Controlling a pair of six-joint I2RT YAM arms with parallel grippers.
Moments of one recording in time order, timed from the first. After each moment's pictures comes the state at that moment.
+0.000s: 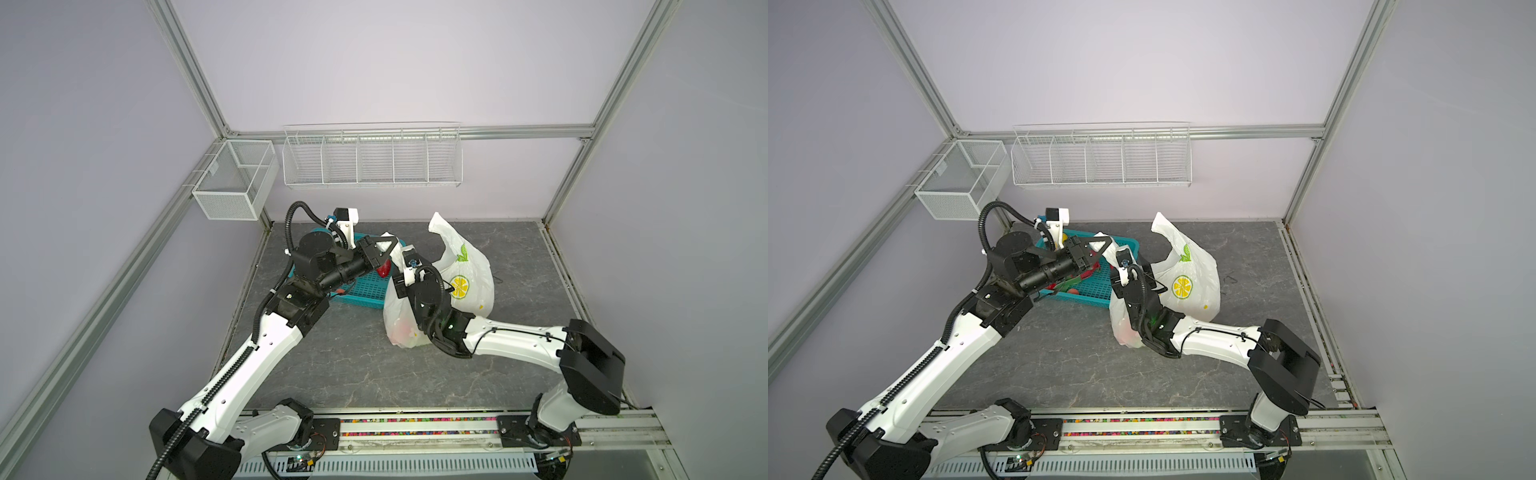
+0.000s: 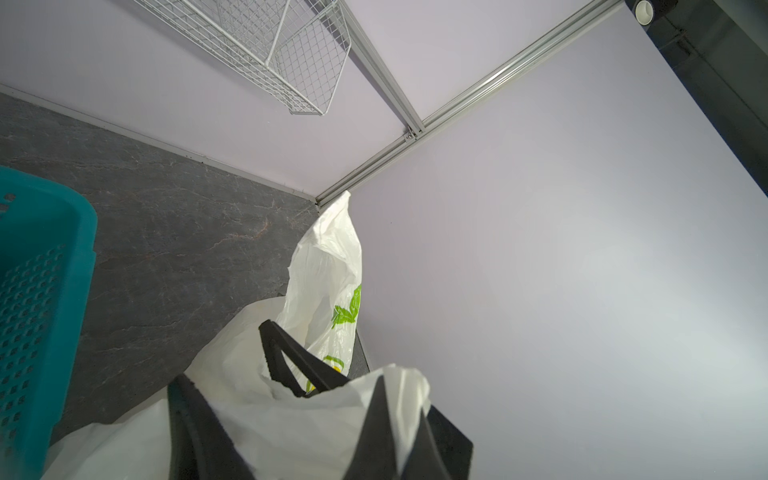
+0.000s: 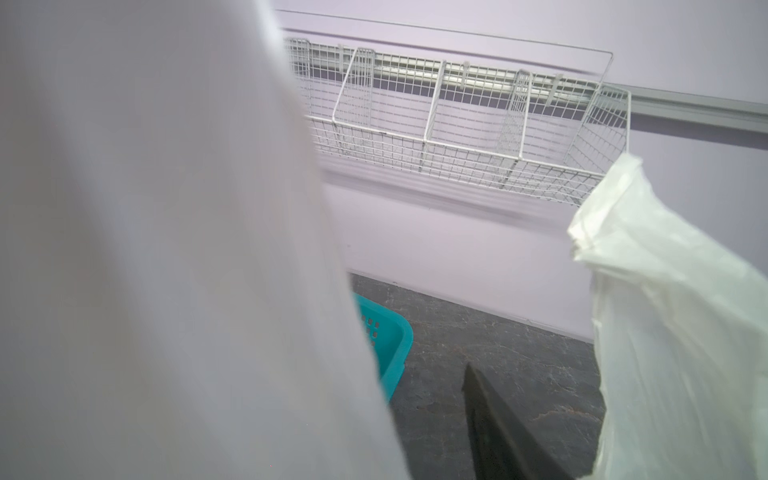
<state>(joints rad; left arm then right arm) -0.56 1.14 1.15 -0.07 0.41 -0.95 1.04 1.63 1.00 0.59 0.78 -0.06</state>
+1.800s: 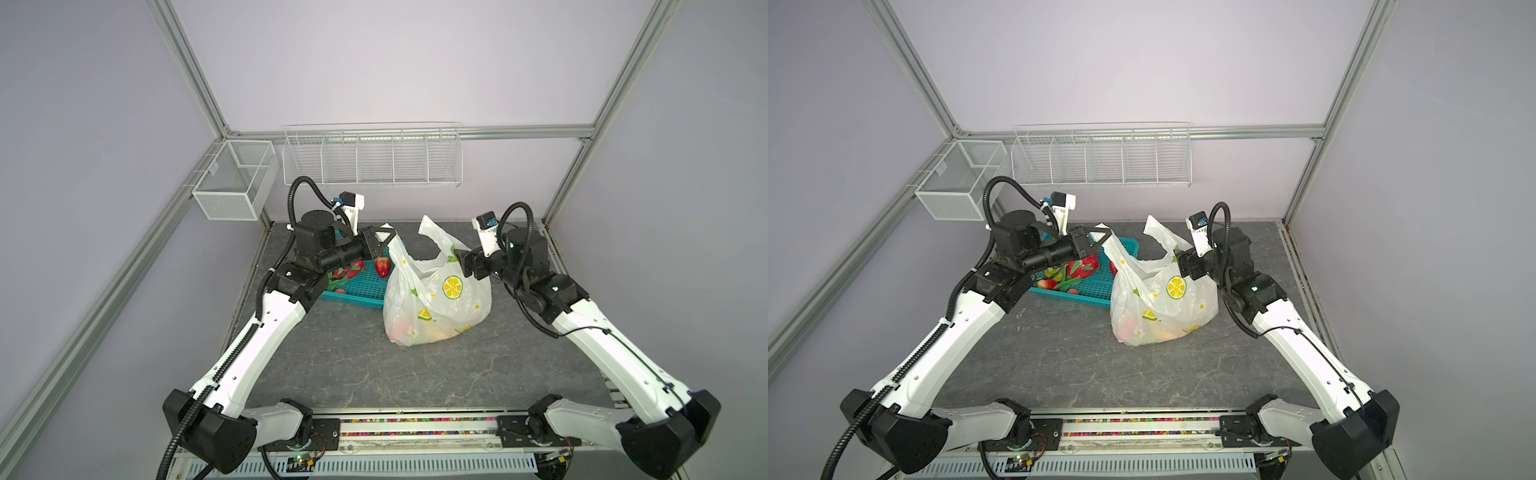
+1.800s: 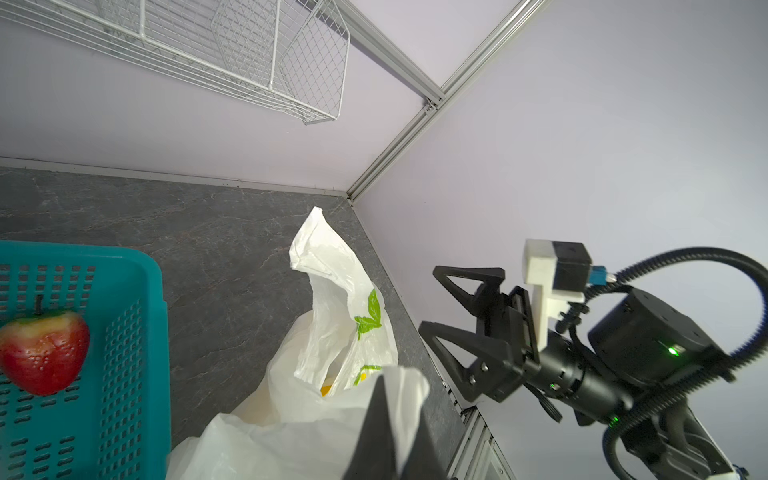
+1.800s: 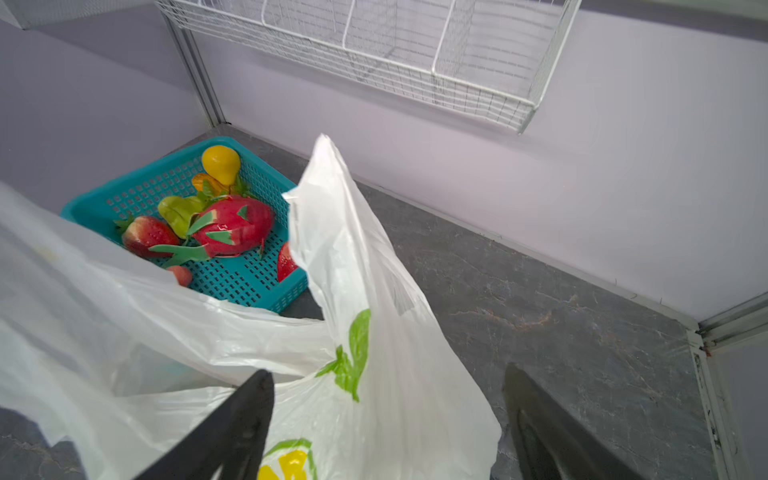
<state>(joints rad) -0.48 1.27 1.33 -0.24 0.52 -0.66 0.46 1.25 1.22 -0.40 -0.02 -0.05</state>
